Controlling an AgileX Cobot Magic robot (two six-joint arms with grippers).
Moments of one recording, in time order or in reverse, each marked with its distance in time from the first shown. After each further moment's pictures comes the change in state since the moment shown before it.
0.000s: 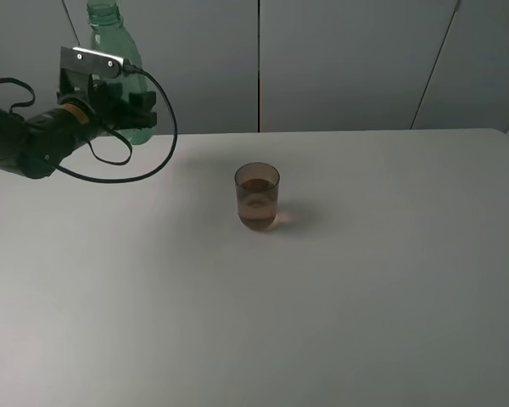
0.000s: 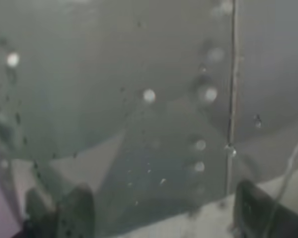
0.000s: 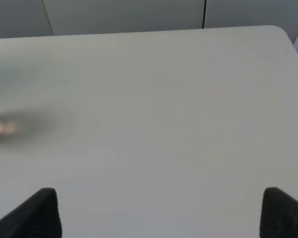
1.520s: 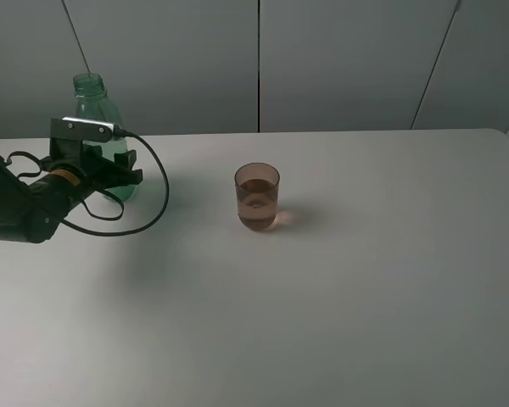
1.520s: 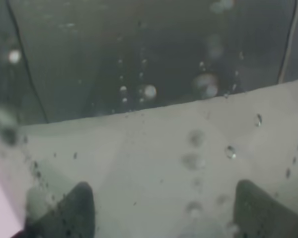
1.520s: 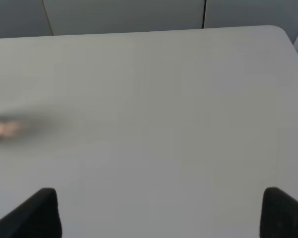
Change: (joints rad) left arm 0.000 0.145 0.183 -0.169 -0.221 0.056; right arm 0.000 0.000 0.000 0.000 0.000 0.000
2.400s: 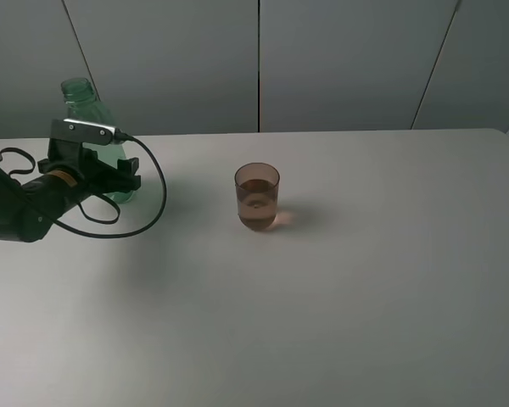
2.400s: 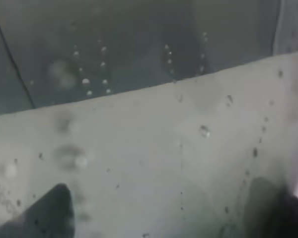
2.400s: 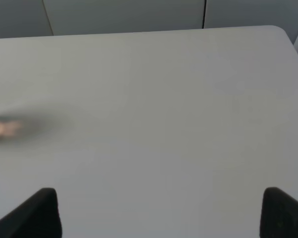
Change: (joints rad) left arm 0.000 -0.047 0.030 0.005 0.092 0.032; right arm 0.000 0.000 0.000 0.000 0.000 0.000
